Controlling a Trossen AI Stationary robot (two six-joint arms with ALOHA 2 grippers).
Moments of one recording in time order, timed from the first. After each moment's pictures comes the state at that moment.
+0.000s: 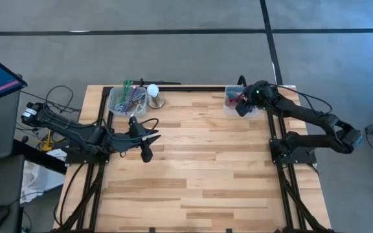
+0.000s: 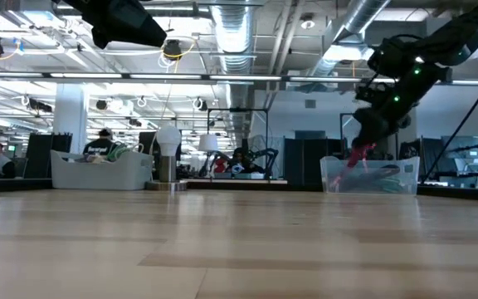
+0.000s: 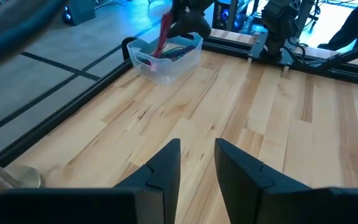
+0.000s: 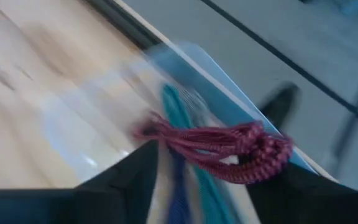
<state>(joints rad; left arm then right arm) -0.36 0.99 0.72 -0.21 -0.73 -0.32 -0.85 1.11 0.53 -0.12 0.14 -0.16</state>
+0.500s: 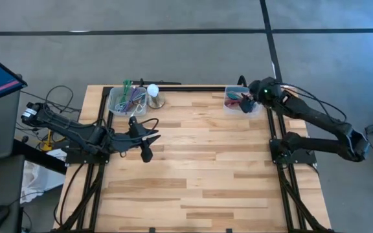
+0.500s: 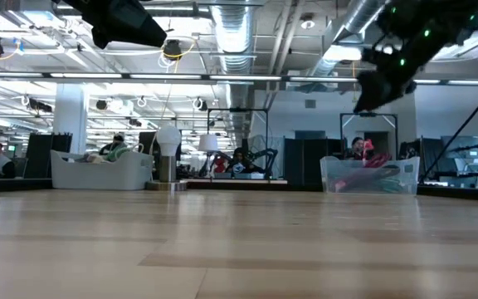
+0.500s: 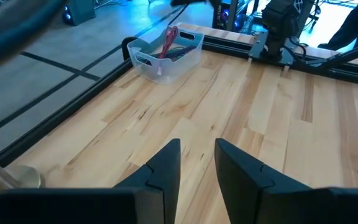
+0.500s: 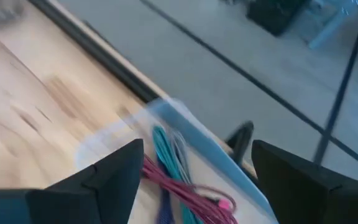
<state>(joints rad) -0.36 0.99 0.72 -0.22 -0.73 -0.32 -0.73 0.92 0.67 -0.35 0.29 -0.13</state>
